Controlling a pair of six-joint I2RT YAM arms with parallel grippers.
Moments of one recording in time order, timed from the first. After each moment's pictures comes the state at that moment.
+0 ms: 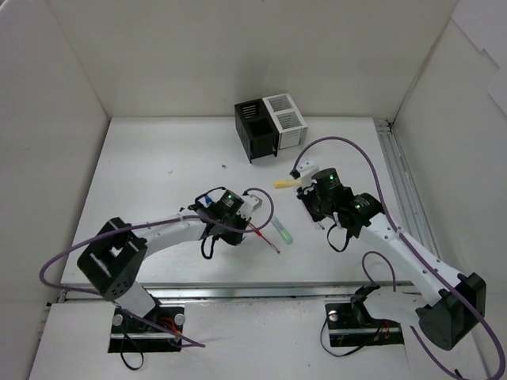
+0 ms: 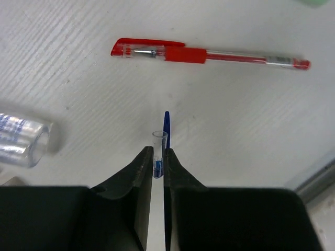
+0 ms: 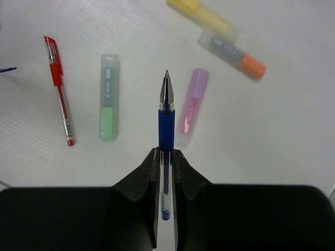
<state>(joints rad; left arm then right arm) -0.77 1.61 0.92 -0.33 0.12 -0.12 0.57 1.15 0.96 -0.66 0.11 -0.05</state>
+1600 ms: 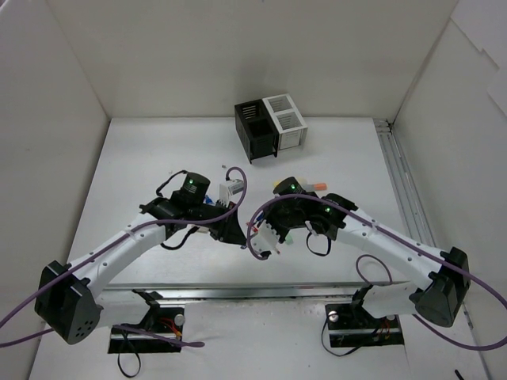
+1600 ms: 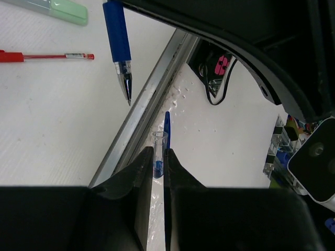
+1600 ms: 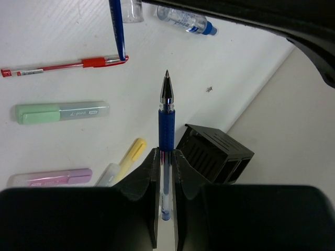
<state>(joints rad) -0.62 1.23 0.96 -0.51 0.81 -0.30 0.87 1.28 1.10 -0.68 -0.18 -1.62</state>
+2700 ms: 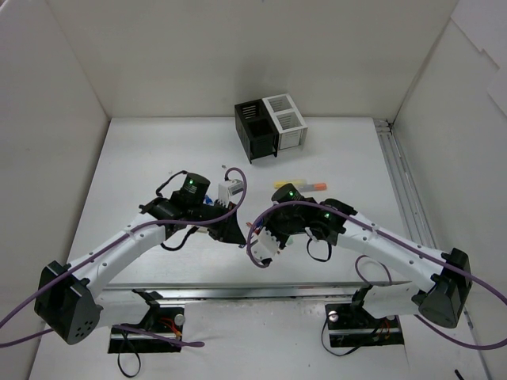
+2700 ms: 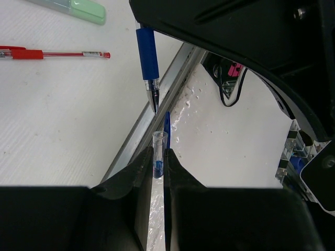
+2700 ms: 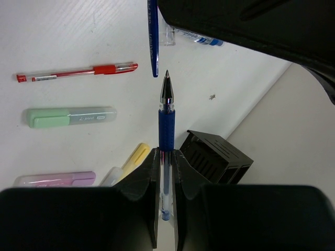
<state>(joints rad) -0.62 1.23 0.96 -0.53 0.75 -0.27 0.92 1.26 1.07 -0.68 -0.15 -1.63</state>
